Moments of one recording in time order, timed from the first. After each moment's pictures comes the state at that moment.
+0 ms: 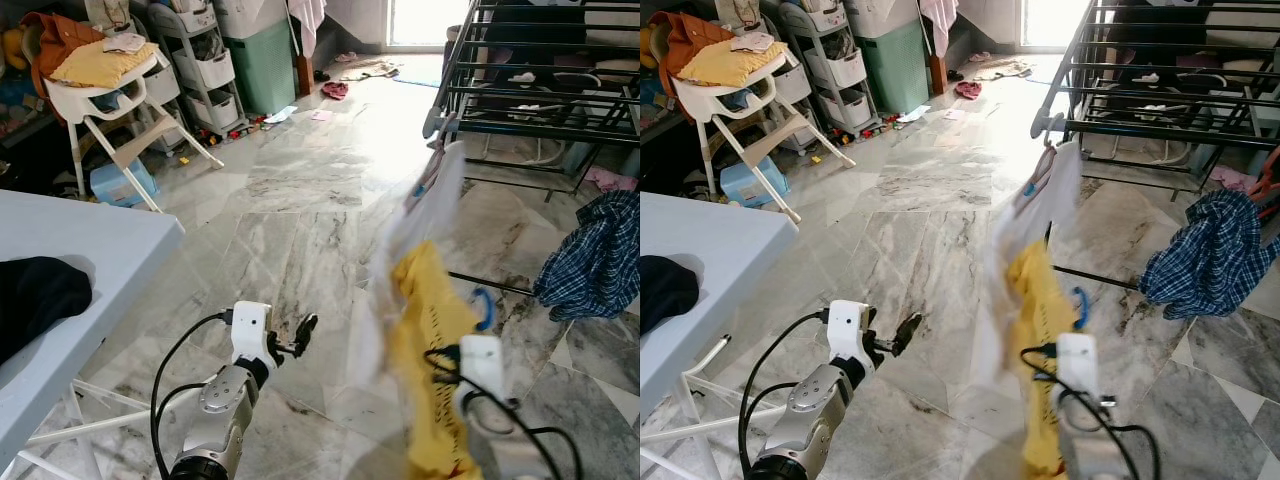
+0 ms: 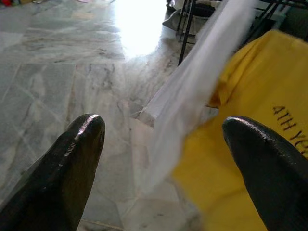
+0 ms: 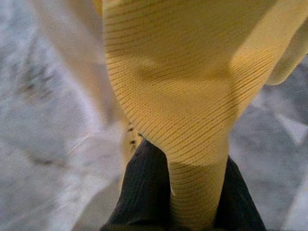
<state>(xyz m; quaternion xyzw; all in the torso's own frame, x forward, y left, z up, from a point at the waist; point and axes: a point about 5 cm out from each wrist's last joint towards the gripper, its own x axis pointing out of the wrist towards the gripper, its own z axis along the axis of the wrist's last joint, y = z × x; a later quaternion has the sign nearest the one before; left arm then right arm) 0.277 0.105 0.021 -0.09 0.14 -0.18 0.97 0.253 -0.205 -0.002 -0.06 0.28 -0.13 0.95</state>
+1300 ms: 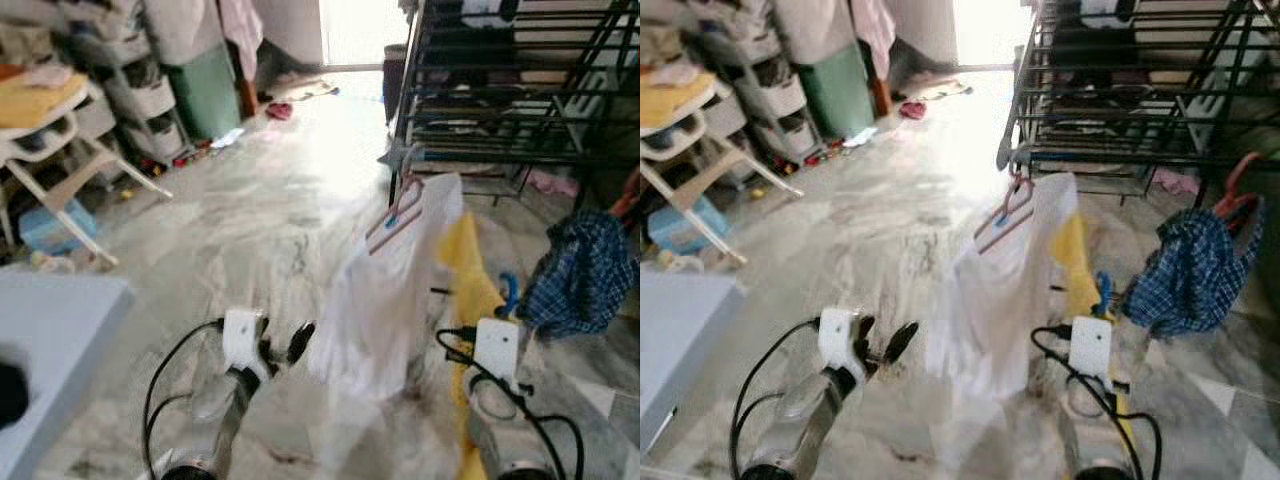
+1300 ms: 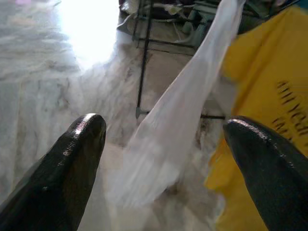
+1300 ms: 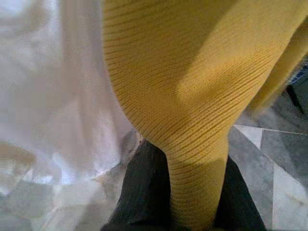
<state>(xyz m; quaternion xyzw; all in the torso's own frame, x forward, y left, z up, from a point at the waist) 0.273 0.106 0.021 -0.12 0.13 -0.22 0.96 0.267 -0.209 0.012 -0.06 0.23 -0.19 0.95</state>
